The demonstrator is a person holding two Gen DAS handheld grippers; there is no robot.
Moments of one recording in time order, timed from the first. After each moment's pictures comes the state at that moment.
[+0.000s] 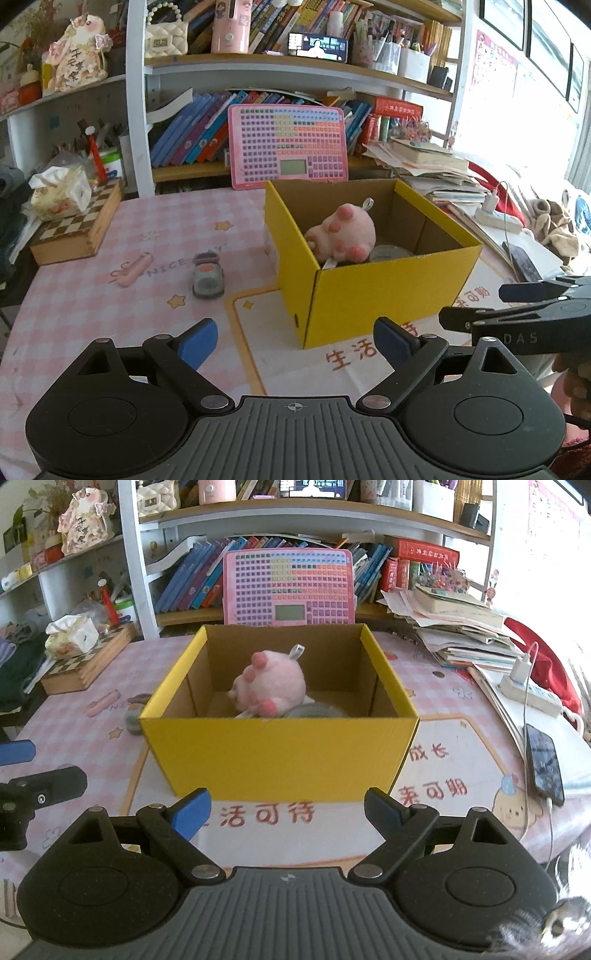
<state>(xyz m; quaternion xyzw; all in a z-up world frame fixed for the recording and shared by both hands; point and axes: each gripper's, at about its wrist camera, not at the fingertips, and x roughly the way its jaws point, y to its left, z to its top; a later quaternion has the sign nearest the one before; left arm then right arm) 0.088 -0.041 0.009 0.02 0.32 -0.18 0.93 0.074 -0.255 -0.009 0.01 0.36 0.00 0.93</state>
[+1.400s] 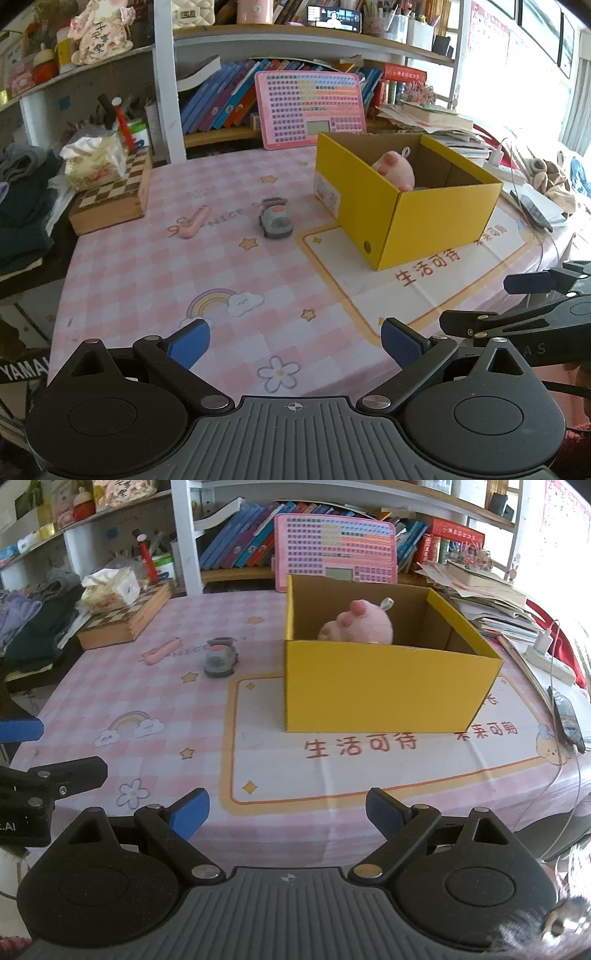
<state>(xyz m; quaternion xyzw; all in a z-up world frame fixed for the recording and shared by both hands) 0.068 0.068 -0.005 0.06 0.36 -0.19 0.91 0.037 -0.123 -0.025 0.01 0.40 0.00 0.91</state>
